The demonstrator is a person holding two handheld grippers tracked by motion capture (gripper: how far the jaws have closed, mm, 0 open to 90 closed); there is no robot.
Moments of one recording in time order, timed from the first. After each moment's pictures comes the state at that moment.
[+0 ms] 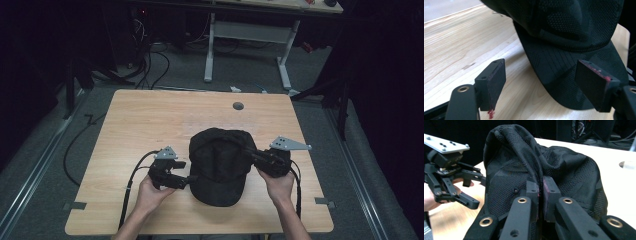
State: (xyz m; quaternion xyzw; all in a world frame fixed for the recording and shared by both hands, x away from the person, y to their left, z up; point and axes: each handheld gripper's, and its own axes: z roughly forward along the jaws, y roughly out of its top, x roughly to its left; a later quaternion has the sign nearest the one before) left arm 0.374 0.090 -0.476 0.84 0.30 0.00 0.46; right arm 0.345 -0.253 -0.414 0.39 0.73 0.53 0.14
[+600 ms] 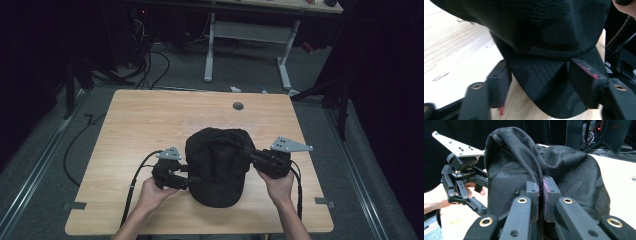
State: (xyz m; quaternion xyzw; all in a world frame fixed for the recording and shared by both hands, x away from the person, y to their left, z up) left arm 0.376 0.084 -0.475 0.84 0.26 -0.05 0.48; right arm 0.341 -0.250 -0.409 0.35 0.74 0.56 0.14
